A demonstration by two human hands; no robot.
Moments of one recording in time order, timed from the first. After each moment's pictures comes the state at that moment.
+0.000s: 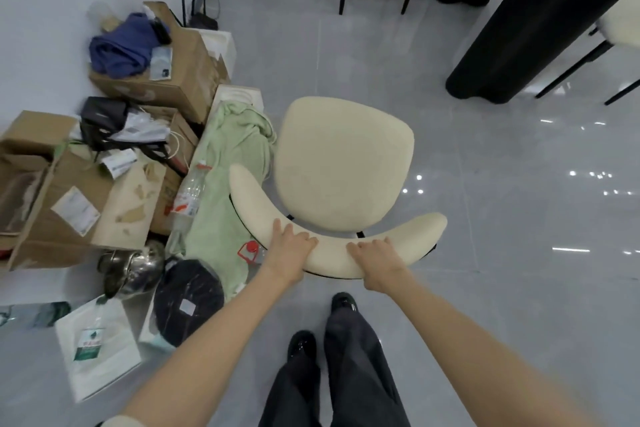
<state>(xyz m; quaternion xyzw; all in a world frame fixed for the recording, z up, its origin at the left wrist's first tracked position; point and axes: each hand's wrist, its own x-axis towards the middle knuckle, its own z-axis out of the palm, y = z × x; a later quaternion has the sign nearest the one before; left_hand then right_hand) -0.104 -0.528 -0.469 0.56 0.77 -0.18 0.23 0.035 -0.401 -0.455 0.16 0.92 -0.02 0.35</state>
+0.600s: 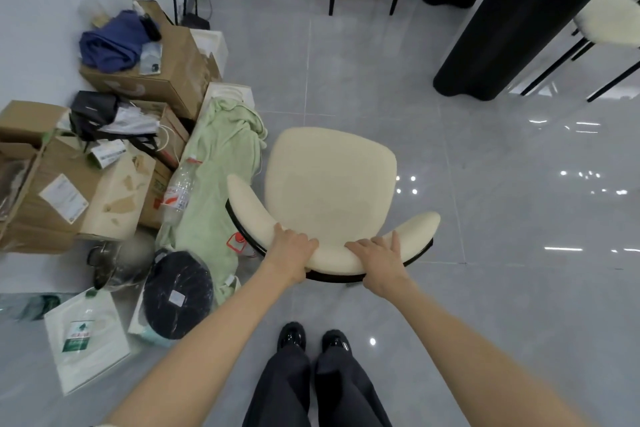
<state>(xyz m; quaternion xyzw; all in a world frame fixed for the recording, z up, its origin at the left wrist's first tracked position) -0.042 -0.535 -0.452 0.59 0.75 -0.21 0.21 0.110 -0.422 -0.456 0.27 0.92 -0.13 0.26</state>
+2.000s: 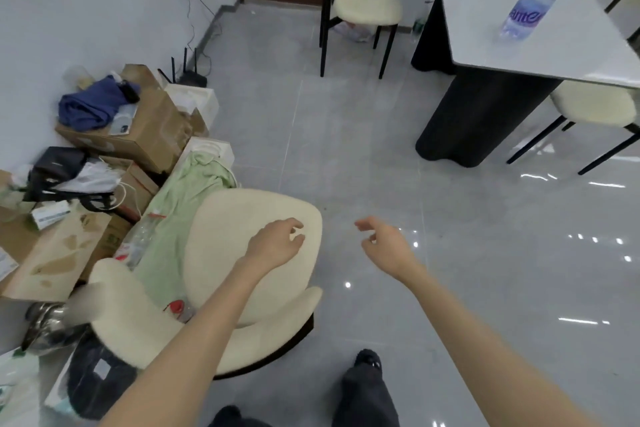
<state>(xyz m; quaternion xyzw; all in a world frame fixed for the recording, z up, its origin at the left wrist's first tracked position) -0.047 -0.288 -0.380 0.32 0.88 0.14 0.32 0.106 -0.134 -0.377 0.38 0.84 -0.39 0.08</state>
